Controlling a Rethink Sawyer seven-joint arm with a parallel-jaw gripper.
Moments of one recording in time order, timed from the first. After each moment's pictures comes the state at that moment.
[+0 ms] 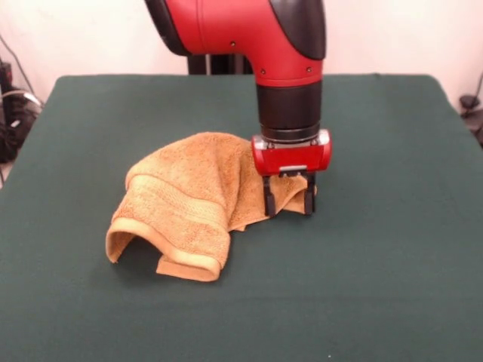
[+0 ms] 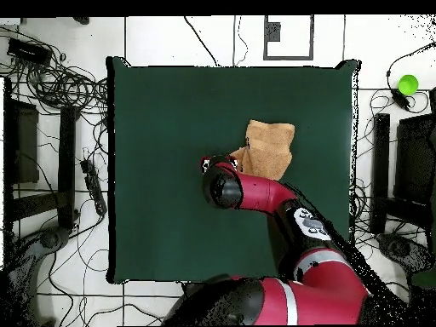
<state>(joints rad) -0.31 -0.39 0.17 1.67 -0.12 0.04 1.57</state>
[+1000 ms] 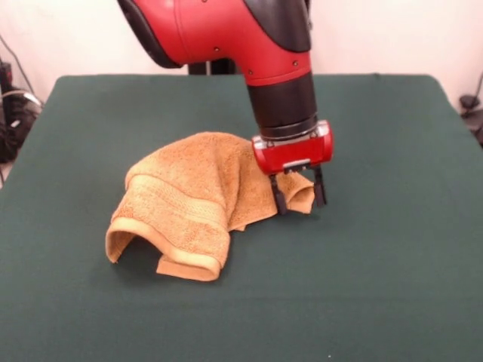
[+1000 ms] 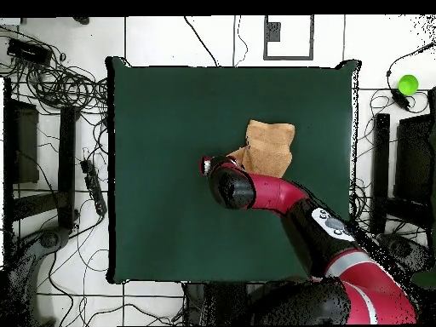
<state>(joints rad) -0.49 -0.39 0.37 1.72 -0.24 0.09 1.57</state>
